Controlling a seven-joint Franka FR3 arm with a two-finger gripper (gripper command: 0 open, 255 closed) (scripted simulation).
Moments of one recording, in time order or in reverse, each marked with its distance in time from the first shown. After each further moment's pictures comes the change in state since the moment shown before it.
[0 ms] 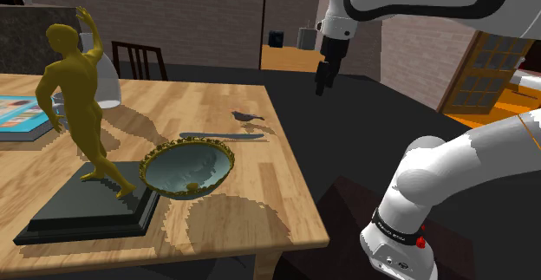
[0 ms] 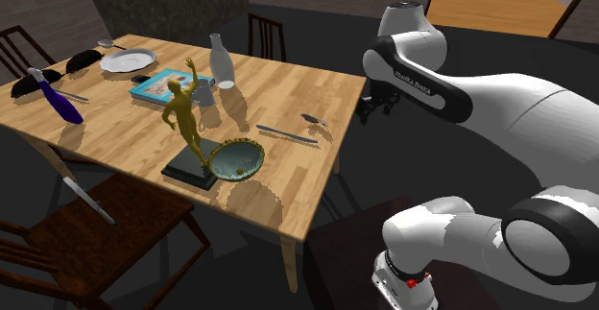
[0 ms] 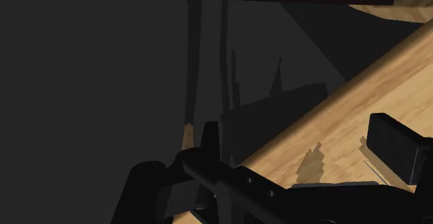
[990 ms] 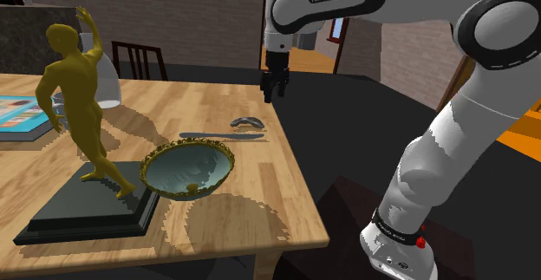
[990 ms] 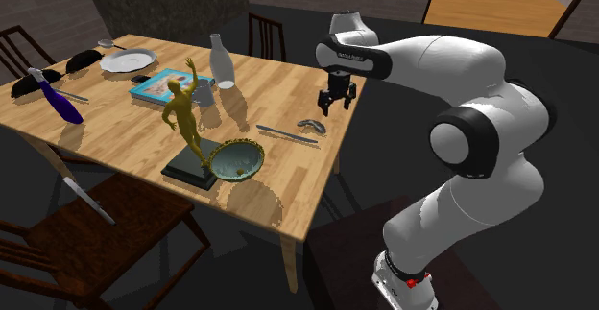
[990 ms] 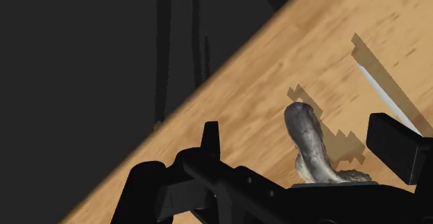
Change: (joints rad) arm 0.040 0.539 0.051 0.305 0.078 0.128 0.073
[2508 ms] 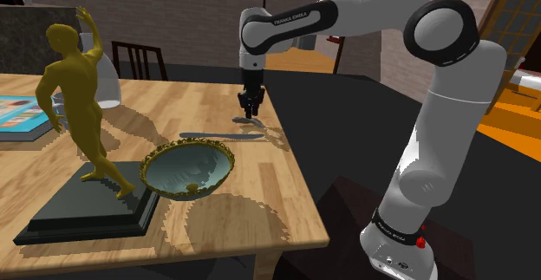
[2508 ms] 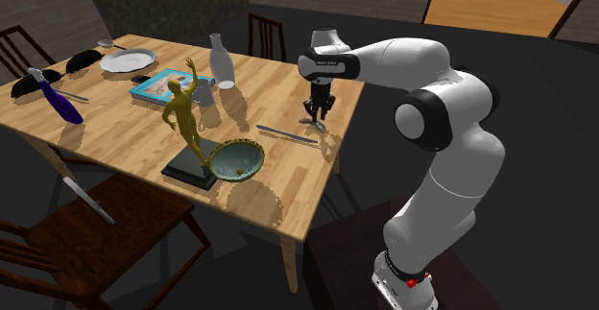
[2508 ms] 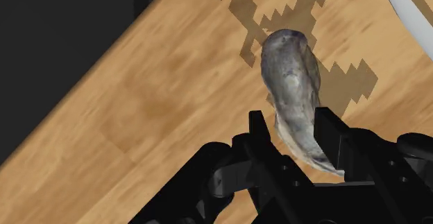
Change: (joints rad) arm 0.022 0.270 0.024 0.139 0.031 0.096 0.027
